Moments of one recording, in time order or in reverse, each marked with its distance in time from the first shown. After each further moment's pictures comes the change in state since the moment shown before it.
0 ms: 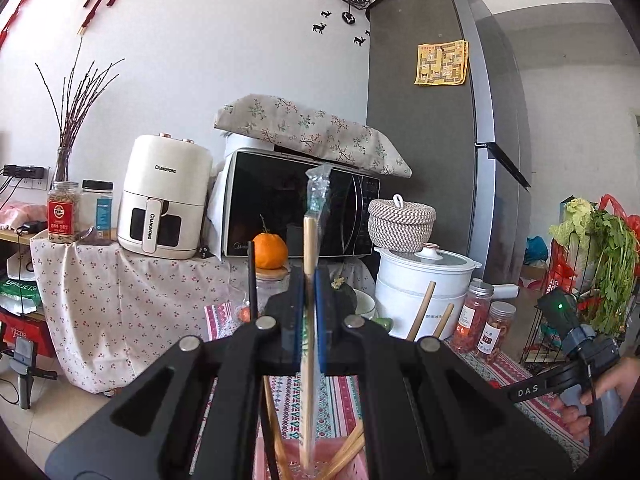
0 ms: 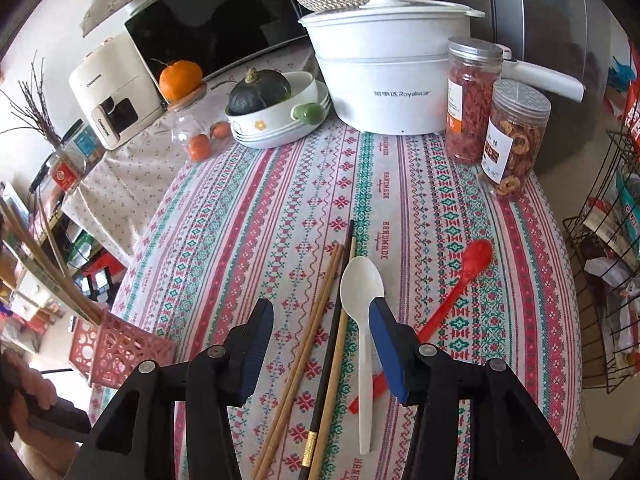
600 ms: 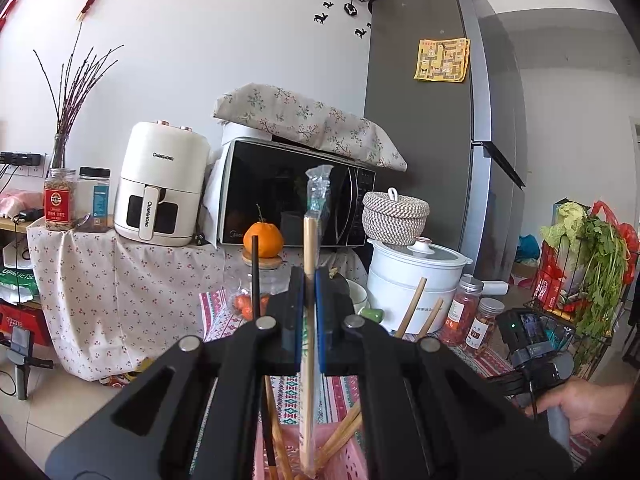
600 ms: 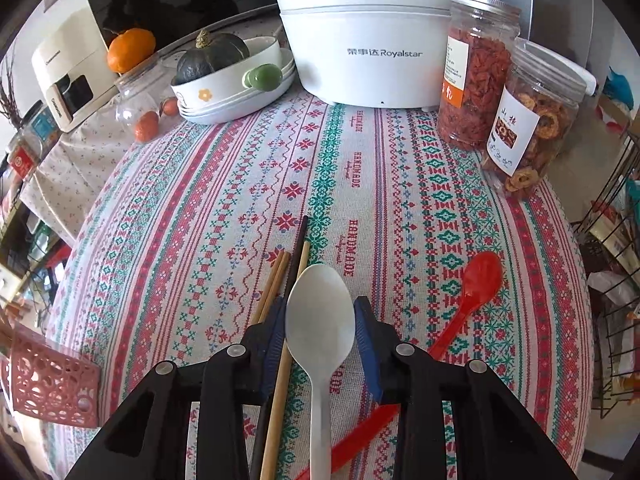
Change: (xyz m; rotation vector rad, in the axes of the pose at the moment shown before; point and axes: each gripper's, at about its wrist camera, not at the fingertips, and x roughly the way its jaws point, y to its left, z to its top) left arm -0.007 0.003 0.004 -0.030 0.047 -0.026; right arm 0.033 -0.014 0.014 -0.029 -0.048 -0.084
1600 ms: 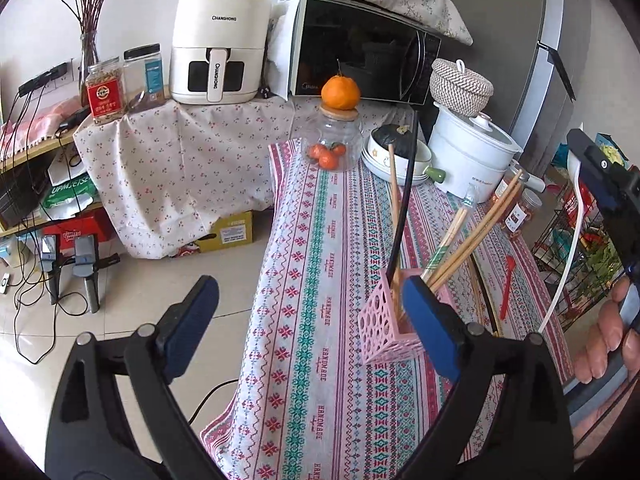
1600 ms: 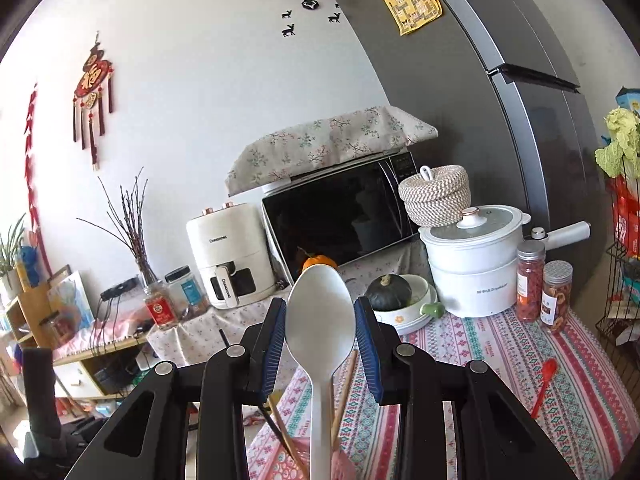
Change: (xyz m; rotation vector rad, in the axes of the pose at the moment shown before) left arm -0.020 0.086 0.009 -0.034 0.646 0.141; right arm -0.210 0.171 -0.046 0.063 -0.769 0.256
